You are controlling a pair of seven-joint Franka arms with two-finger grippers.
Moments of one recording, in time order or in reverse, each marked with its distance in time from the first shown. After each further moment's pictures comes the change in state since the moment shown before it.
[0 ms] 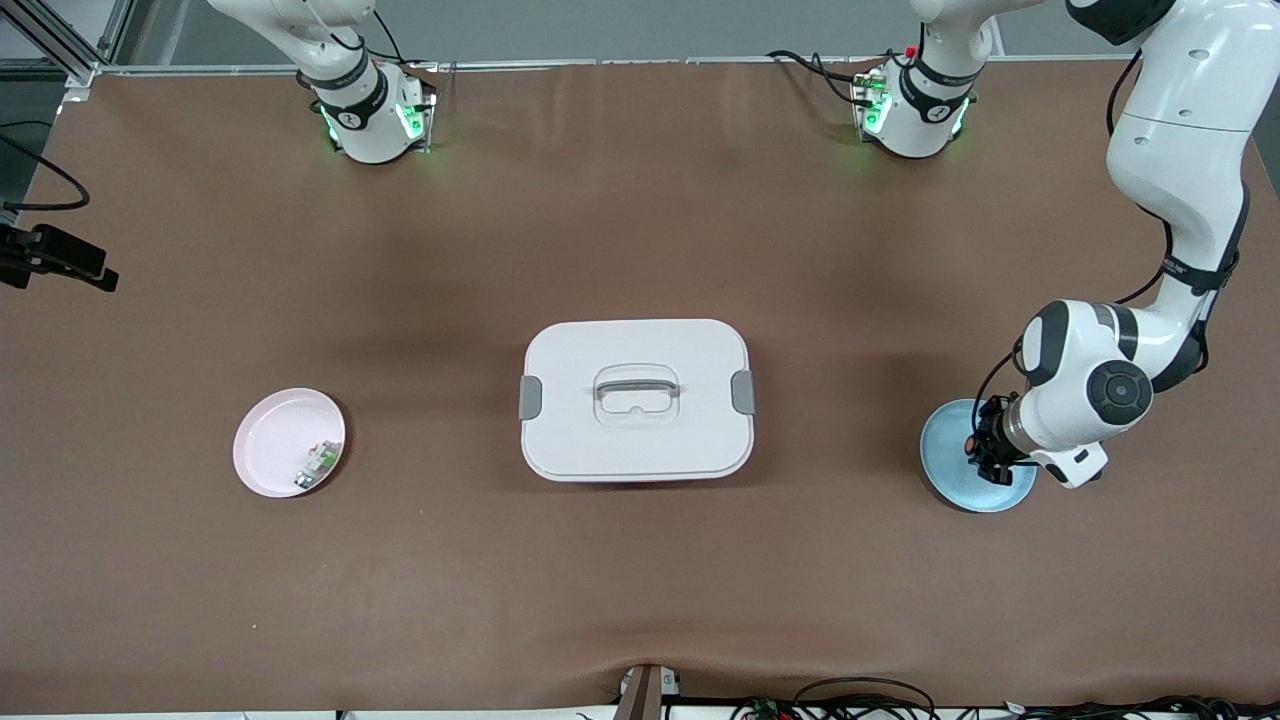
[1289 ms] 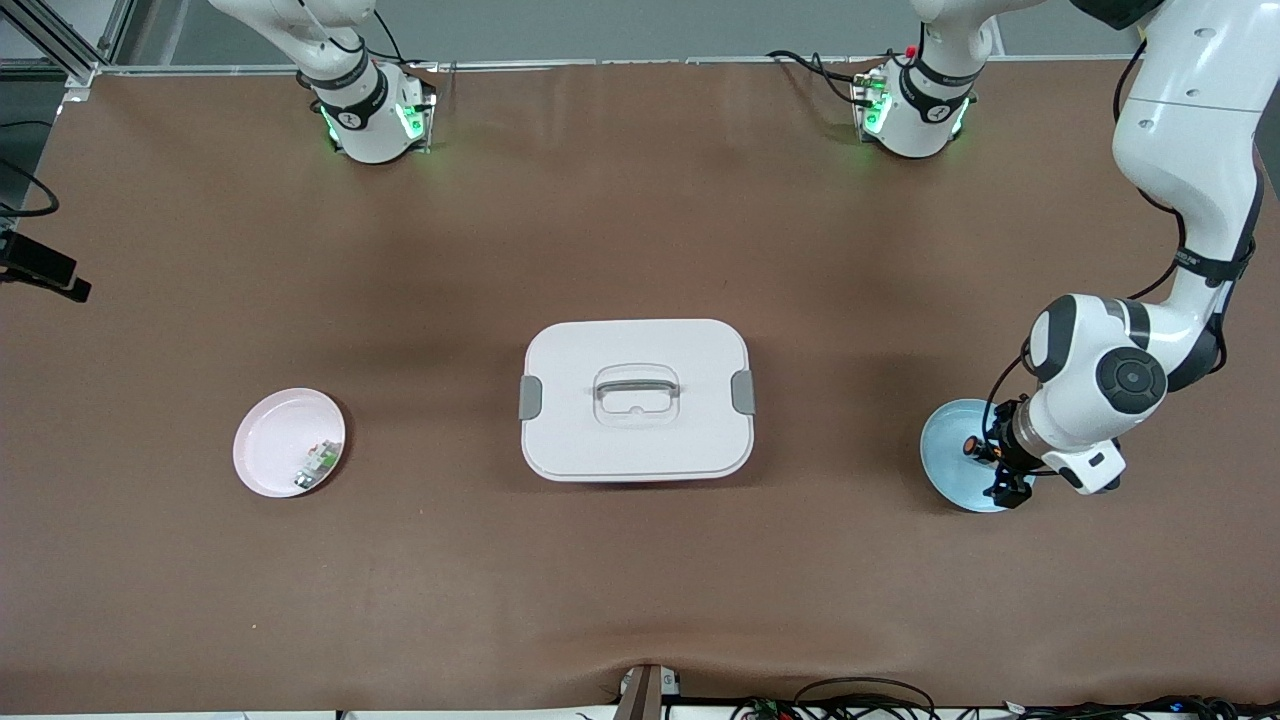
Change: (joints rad) left arm -0.012 -0.053 -0.010 0.017 0.033 0.034 0.001; right arm -0.016 0.026 0.008 0.057 0.011 0.007 0.007
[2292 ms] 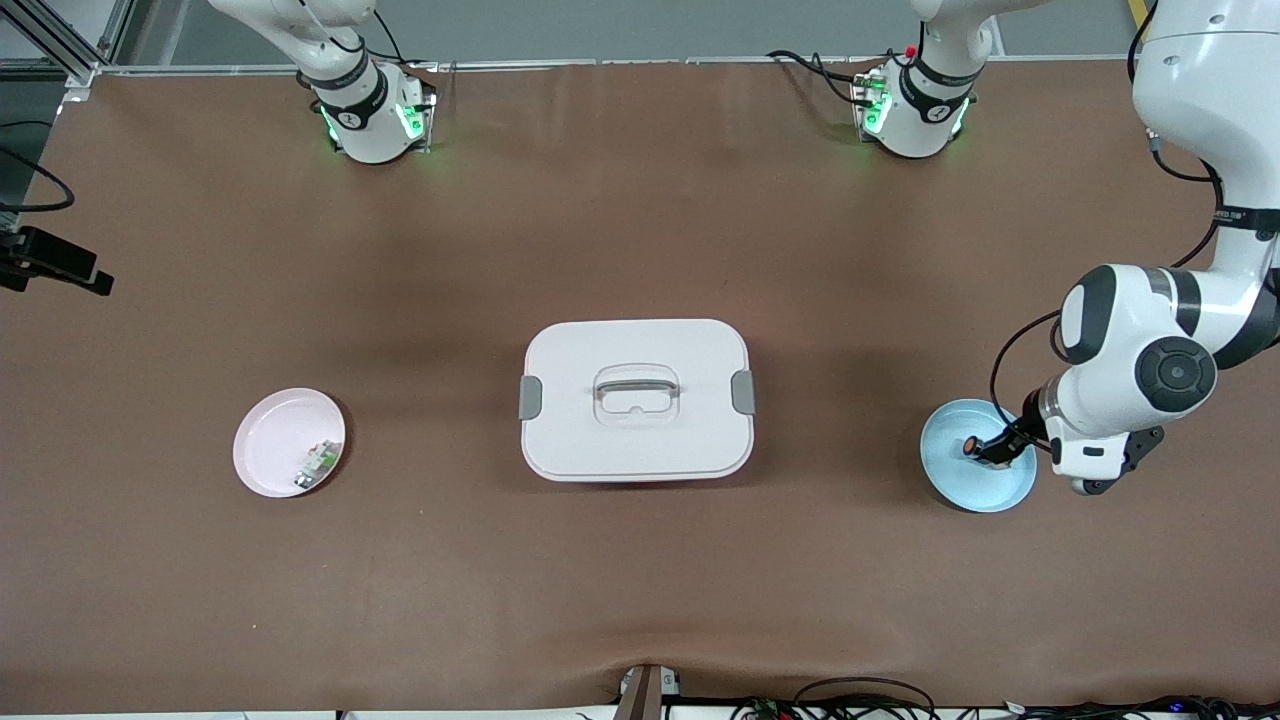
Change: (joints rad) left arm -0.019 -0.124 0.009 0.030 -0.060 -0.318 0.821; right arm 0.003 0.000 -0.003 0.000 0.036 -0.030 0.021
